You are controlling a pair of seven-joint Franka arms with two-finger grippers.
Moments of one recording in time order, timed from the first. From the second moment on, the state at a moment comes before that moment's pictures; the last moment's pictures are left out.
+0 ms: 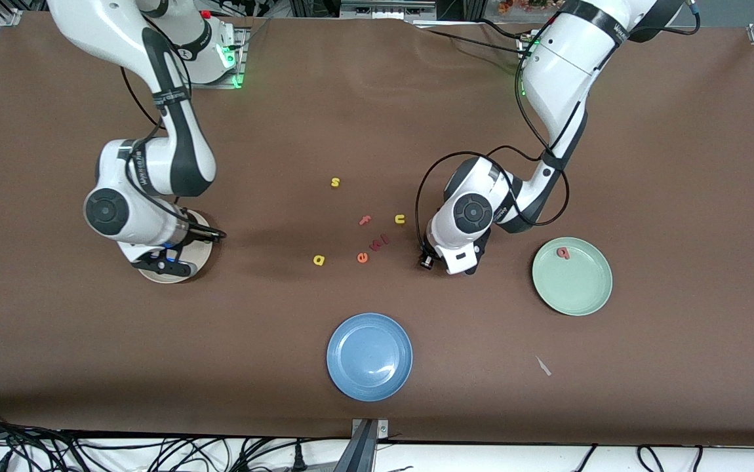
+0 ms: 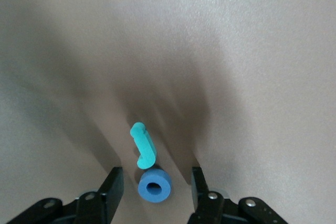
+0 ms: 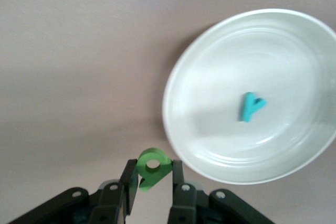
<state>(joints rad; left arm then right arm) -0.40 0.78 -0.19 -1.61 -0.08 2.35 -1.67 0.56 0.47 -0.42 -1.88 0.25 2.08 0.14</state>
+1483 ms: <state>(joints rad) -0.38 0.69 -0.18 -1.57 -0.08 2.25 -1.55 0.56 0.57 -0.25 -1.70 0.29 2.12 0.32</state>
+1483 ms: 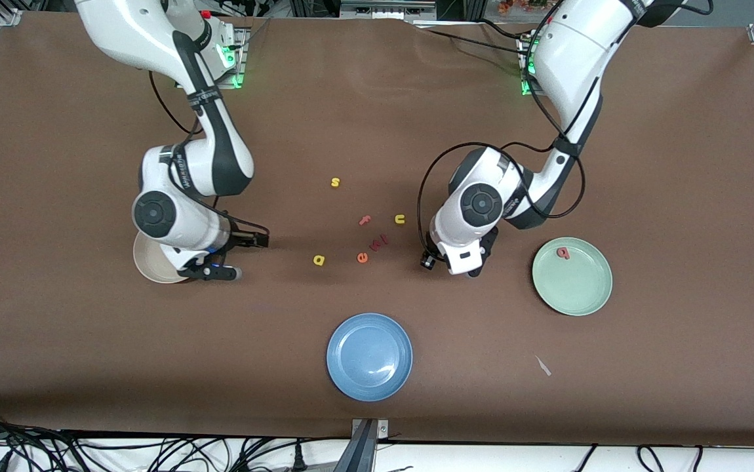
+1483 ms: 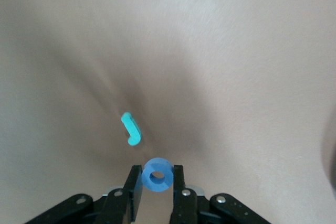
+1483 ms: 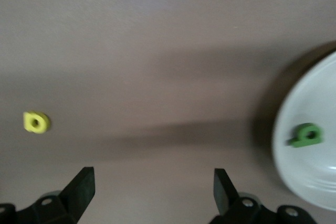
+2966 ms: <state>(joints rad) 0.04 0.63 -0.17 -1.60 0.00 2.05 0.11 0.60 0.86 -0.12 -1.42 0.29 2.16 0.71</state>
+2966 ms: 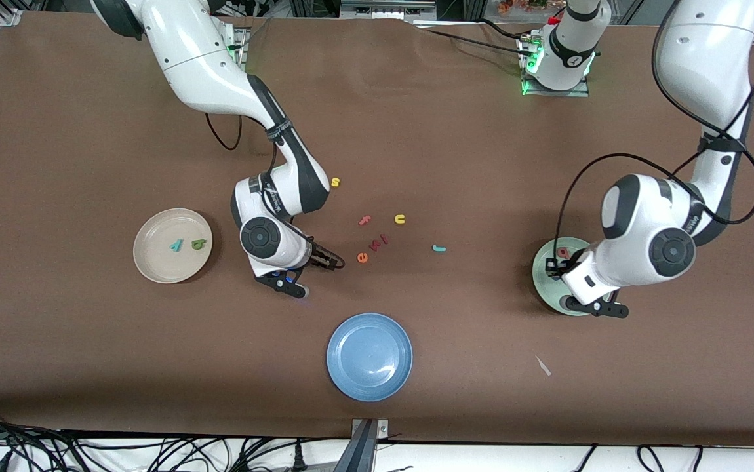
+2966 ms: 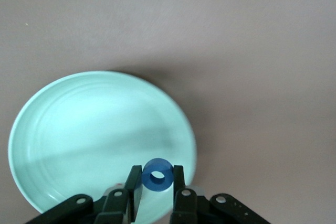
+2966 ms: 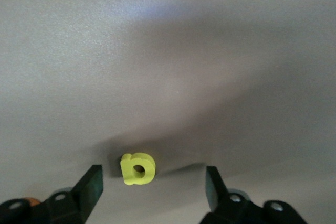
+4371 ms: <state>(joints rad) 0.05 0.68 -0.19 -1.61 0.00 2.07 0.15 0.61 0.87 -0.12 -1.40 0.29 2.19 0.74</state>
